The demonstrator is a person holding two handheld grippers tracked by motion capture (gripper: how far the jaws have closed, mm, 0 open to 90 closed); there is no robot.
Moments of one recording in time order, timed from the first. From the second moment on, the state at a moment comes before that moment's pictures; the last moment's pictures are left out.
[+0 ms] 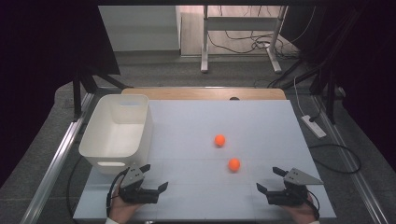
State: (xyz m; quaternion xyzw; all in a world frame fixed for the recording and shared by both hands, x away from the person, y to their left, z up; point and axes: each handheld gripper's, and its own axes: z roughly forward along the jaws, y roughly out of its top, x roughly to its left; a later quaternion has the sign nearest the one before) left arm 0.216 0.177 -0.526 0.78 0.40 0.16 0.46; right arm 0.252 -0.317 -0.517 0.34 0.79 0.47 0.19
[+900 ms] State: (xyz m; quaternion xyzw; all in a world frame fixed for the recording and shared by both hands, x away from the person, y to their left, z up) left arm 0.215 0.175 -0.529 0.77 0.41 0.15 0.47; right arm 0.260 -0.318 -0.521 0.34 0.80 0.47 0.18
